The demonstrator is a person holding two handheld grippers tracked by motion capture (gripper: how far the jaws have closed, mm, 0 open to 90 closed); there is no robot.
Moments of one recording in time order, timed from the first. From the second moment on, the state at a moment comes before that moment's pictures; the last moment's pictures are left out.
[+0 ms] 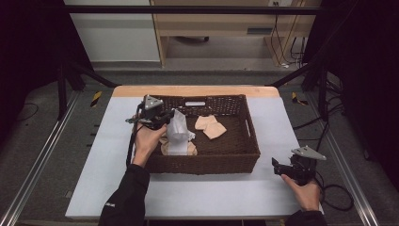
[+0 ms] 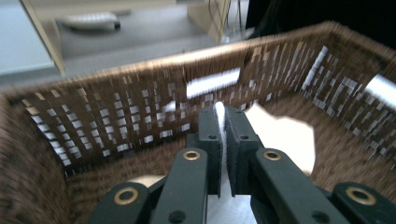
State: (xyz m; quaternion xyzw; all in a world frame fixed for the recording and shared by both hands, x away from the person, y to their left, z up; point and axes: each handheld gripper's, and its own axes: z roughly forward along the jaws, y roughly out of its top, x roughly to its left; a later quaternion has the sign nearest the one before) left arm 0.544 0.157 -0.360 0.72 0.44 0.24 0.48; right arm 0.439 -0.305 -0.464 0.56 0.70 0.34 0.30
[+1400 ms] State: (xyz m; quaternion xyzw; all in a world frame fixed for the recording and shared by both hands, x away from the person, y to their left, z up) left arm 0.439 0.275 -0.258 0.58 0.42 0.32 0.62; right arm 0.438 -0.307 -0.463 0.56 0.69 0.34 0.30
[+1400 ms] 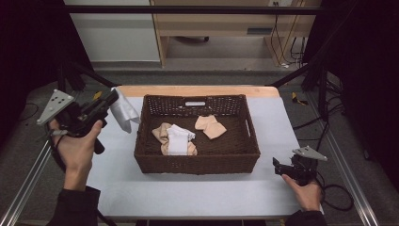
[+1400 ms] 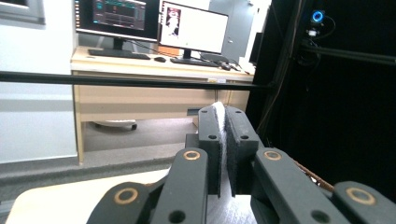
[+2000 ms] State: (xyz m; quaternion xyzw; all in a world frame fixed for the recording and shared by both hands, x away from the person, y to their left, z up) left arm 0.424 0.335 -0.364 0.59 0.51 0.30 0.55; right arm 0.436 -0.308 -0.463 0.56 0.69 0.34 0.31
